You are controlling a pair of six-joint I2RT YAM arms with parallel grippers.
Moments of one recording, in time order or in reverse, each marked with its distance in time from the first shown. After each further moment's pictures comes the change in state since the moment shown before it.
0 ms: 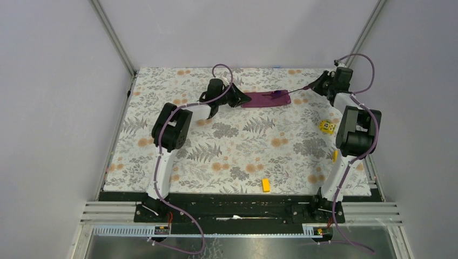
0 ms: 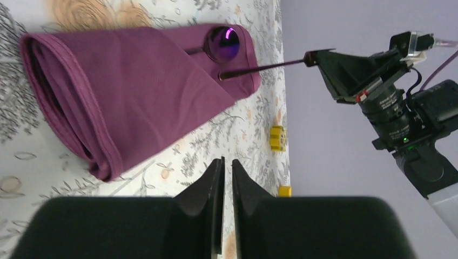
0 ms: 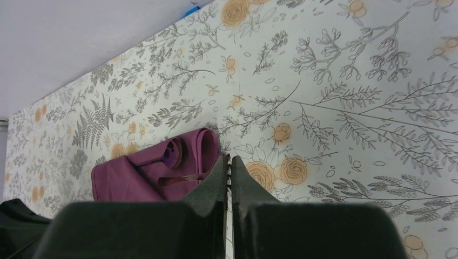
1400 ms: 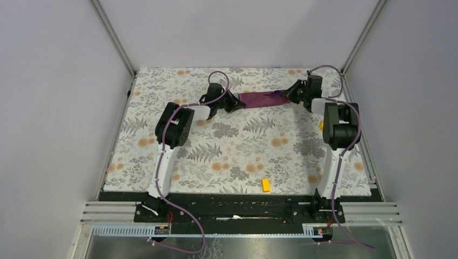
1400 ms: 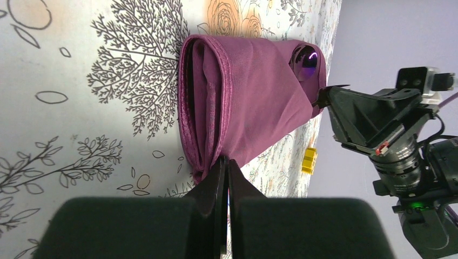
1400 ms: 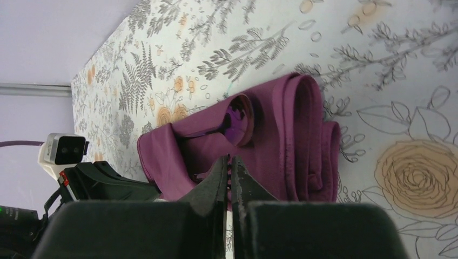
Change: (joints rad) left arm 0.030 0.122 0.067 -0.113 -0.074 -0.039; right arm 0.189 0.148 -0.046 0.167 -0.069 0.260
